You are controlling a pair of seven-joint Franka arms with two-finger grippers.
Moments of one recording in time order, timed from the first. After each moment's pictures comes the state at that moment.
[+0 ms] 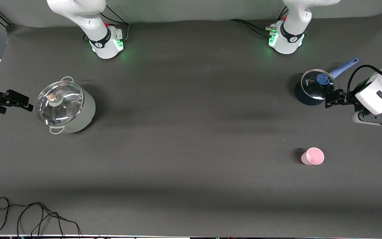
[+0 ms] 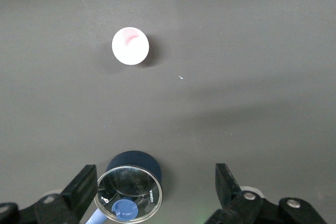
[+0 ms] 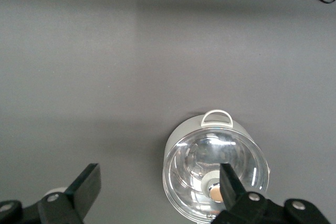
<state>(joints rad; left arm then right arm) -0.04 0.10 -0.03 -1.59 -0.01 1.59 0.09 -0.02 0.06 -0.07 -1.57 0.04 1.62 -0.12</state>
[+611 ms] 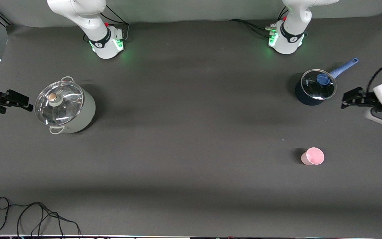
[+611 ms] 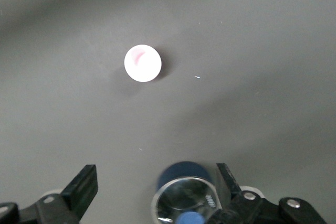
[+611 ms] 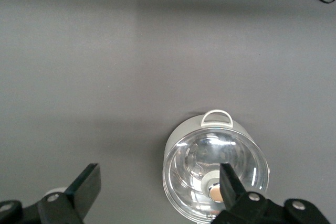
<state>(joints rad) 0.08 0.13 -0.02 -1.59 -0.03 1.67 0.60 -0.02 0.06 -0.07 -1.57 0.04 1.62 -0.12</state>
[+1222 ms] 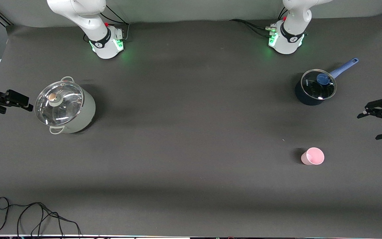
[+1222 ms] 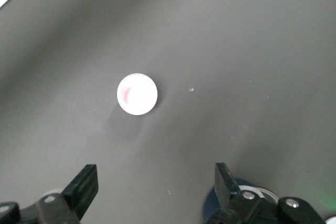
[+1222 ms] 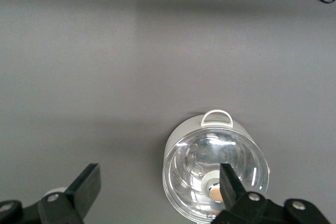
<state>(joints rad) 0.30 0.30 -0.02 -1.55 -0.34 1.73 1.30 -0.02 0.06 -0.07 -1.57 0.04 1.62 -0.12</state>
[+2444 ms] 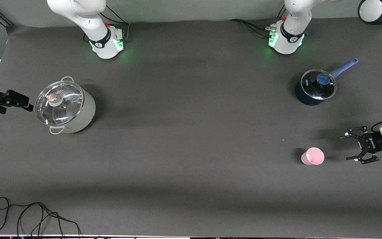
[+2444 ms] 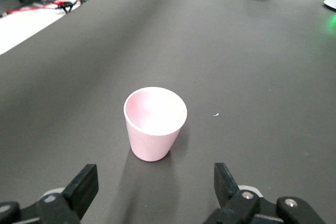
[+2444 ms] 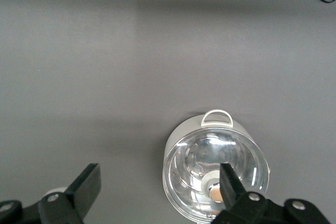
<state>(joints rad) 0.51 0.77 -0.03 -1.48 -0.87 1.72 2.15 -0.02 0.06 -0.07 -1.57 0.04 1.62 -0.12</state>
